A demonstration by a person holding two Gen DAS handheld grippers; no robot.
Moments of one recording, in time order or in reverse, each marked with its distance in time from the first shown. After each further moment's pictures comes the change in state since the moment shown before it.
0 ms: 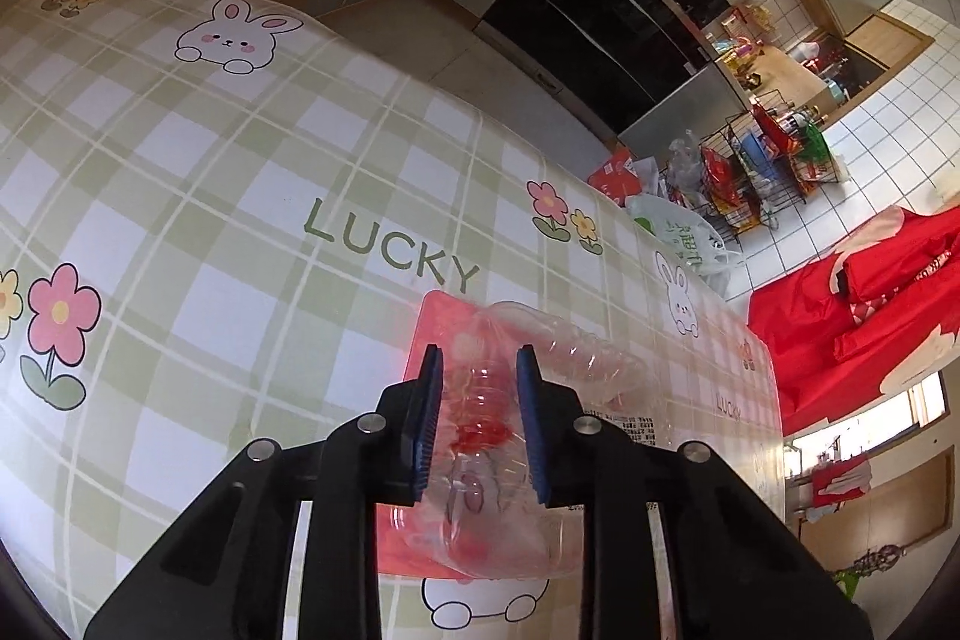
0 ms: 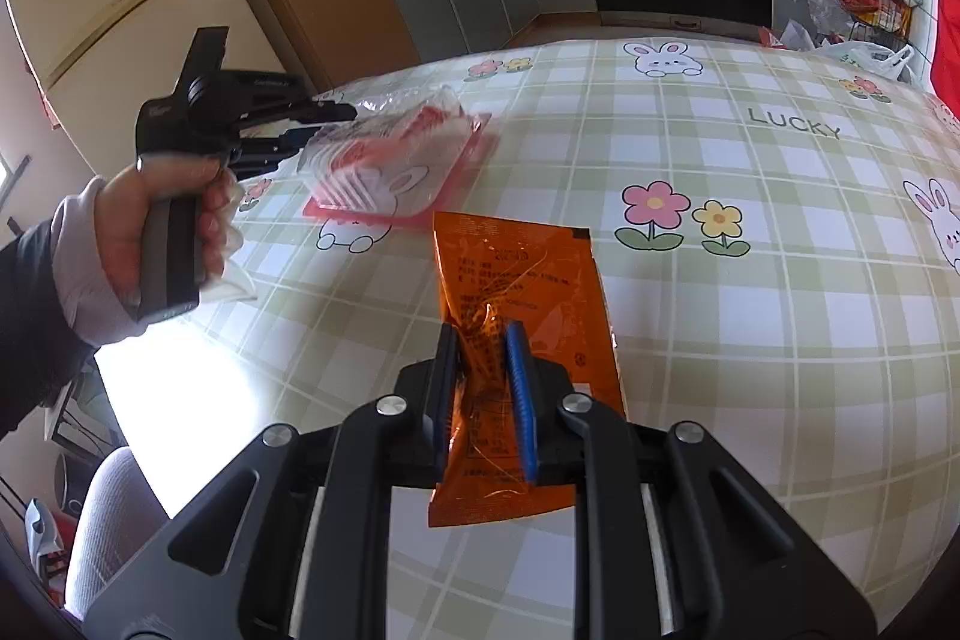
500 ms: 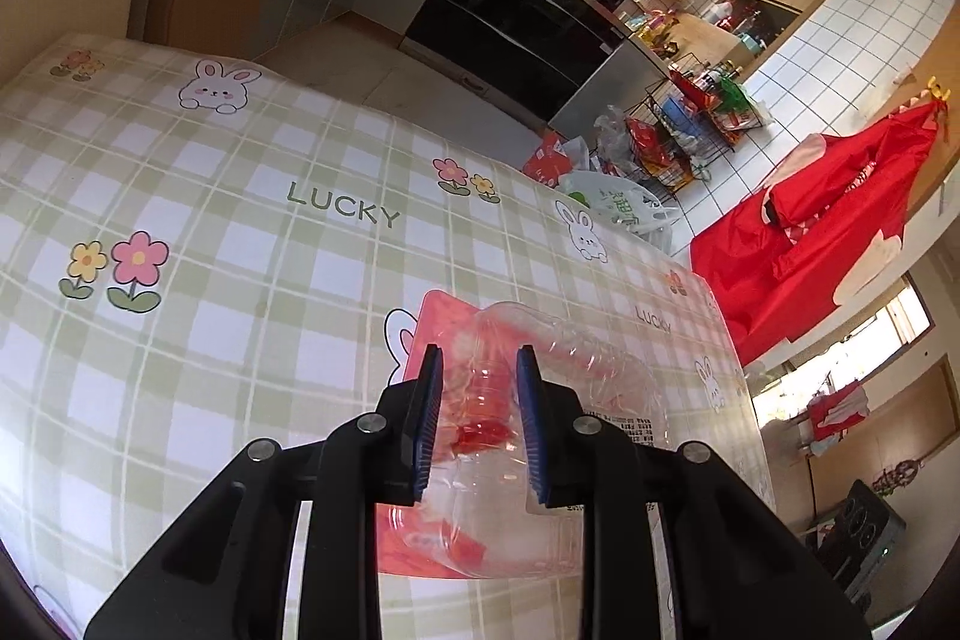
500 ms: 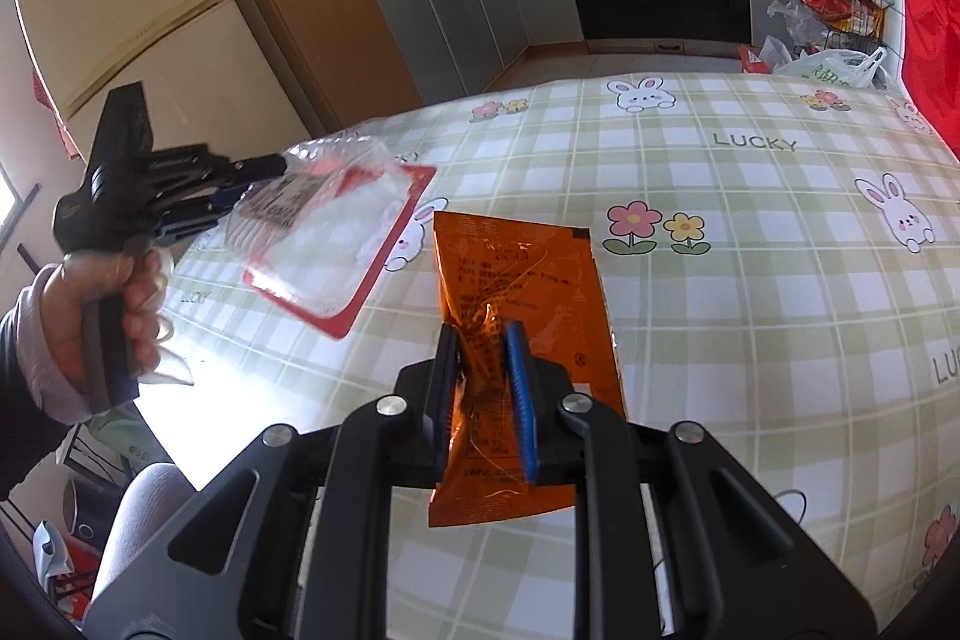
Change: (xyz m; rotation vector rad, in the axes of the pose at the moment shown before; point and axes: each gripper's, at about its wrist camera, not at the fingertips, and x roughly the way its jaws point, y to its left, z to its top) left arm -0.110 -0.033 -0.061 0.174 -0.030 -0.091; right arm -0.063 0.018 -0.015 0.041 -0.089 -0.006
